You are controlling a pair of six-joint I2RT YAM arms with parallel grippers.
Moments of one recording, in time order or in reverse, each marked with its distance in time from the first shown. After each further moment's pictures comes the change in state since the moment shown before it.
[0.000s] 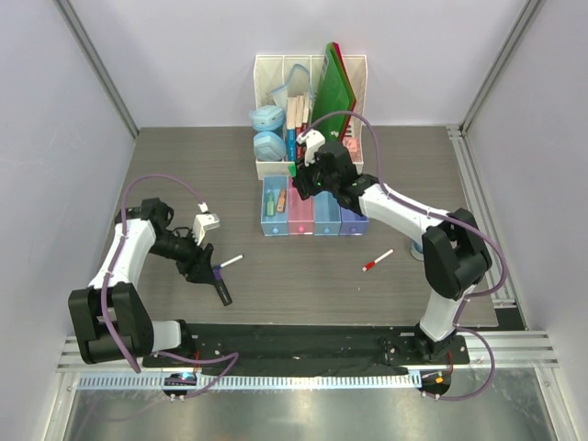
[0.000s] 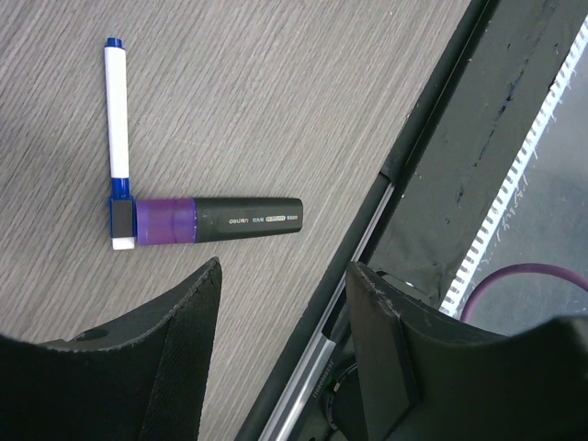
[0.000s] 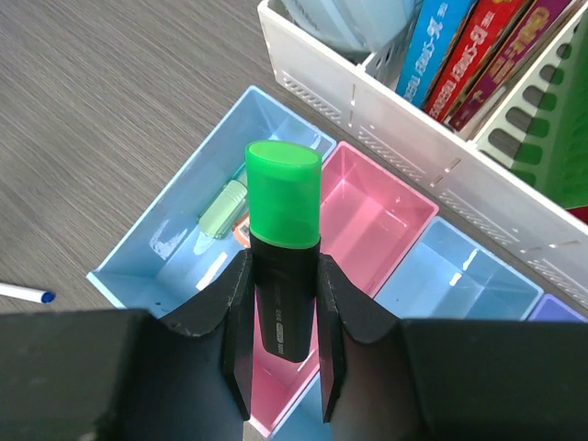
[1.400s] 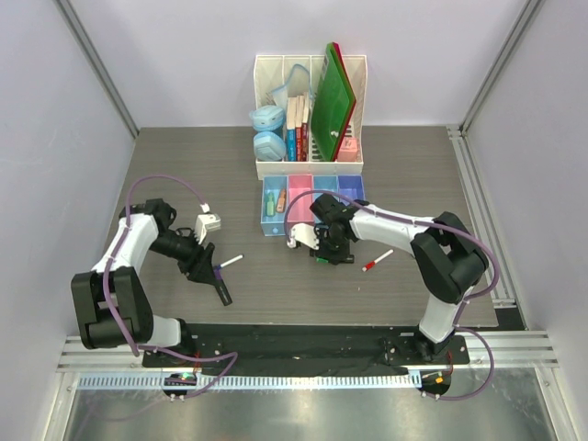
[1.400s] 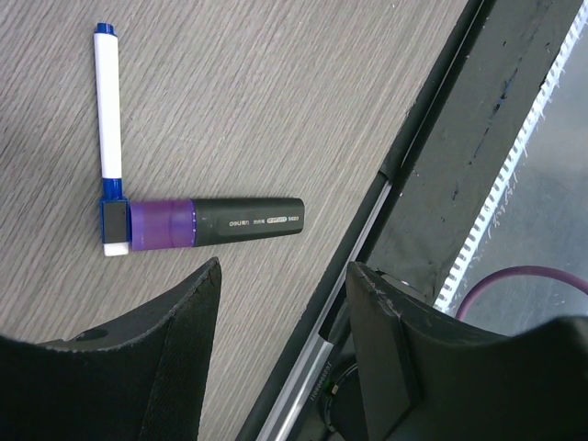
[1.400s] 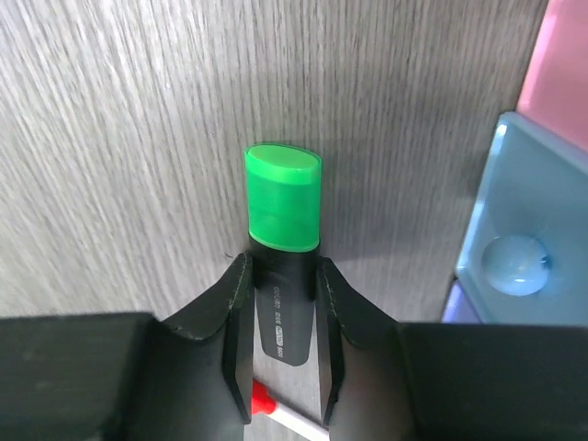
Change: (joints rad) left arm 0.000 0.085 0.001 0.011 0.000 0.000; right arm 0.106 0.001 -0.210 -0.632 -0.051 -0.861
